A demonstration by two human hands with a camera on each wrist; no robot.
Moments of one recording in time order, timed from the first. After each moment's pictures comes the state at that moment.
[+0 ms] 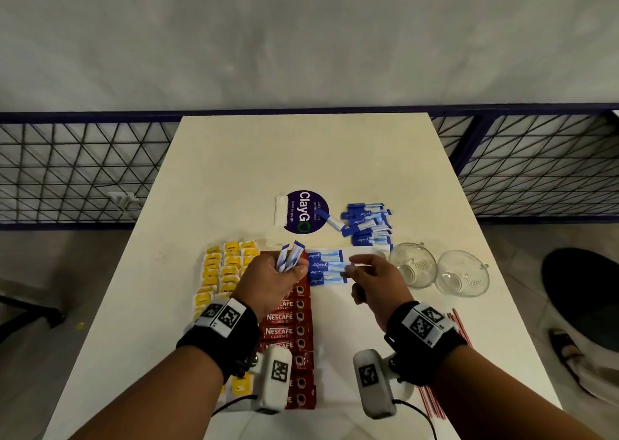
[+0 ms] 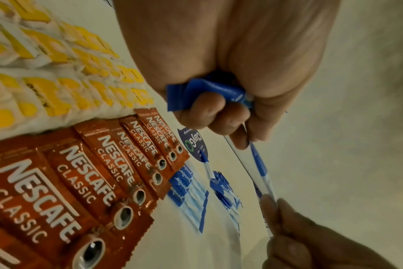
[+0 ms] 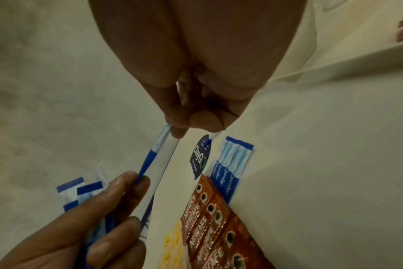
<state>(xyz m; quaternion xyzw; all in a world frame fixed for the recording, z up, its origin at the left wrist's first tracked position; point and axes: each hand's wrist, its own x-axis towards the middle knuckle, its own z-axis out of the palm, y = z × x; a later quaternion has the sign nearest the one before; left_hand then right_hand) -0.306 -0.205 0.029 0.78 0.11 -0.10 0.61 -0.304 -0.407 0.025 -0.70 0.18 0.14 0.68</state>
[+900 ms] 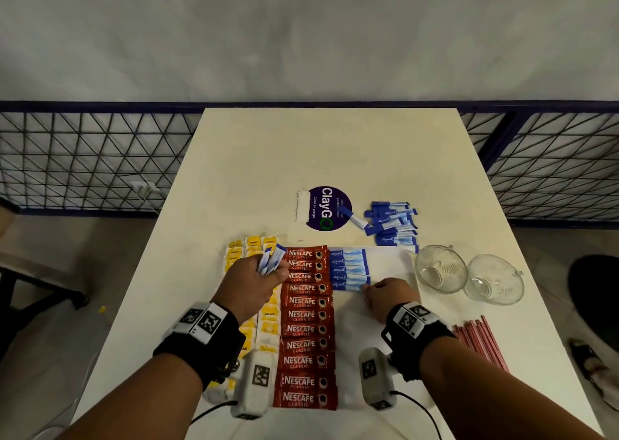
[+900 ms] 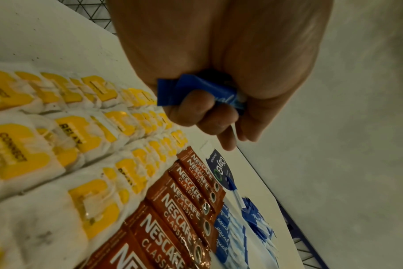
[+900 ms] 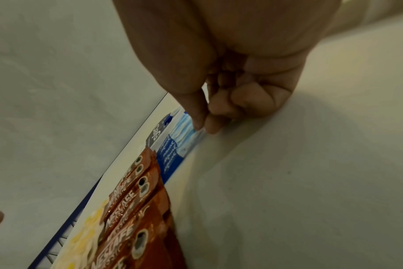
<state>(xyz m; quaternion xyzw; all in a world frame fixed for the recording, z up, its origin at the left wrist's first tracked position) -0.318 -0.142 0.024 0.81 0.15 -0.11 0.56 -0.284 -0.402 -0.034 -0.90 0.19 0.28 0.26</state>
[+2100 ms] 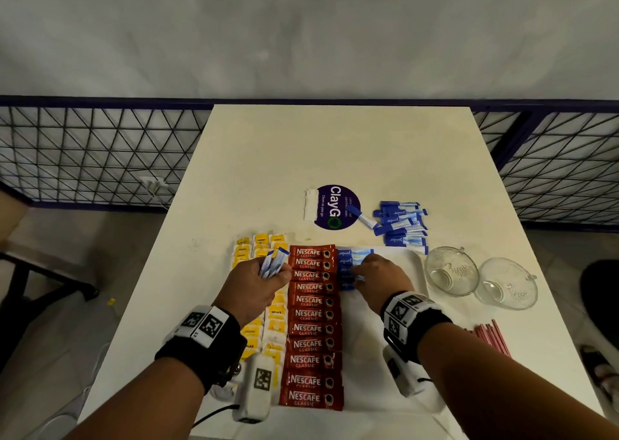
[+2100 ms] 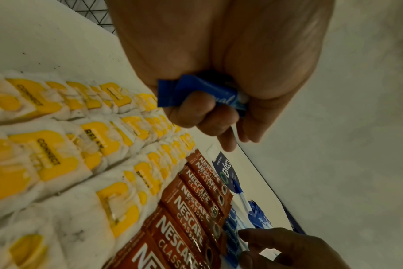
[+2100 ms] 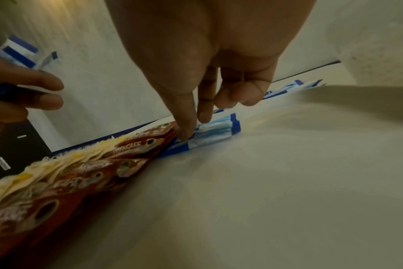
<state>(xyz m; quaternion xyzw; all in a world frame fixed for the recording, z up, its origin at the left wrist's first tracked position) -0.325 -0.137 0.022 0.81 0.17 -0.10 0.56 -0.269 -0.373 -0.008 -0.96 -0.12 0.19 0.14</state>
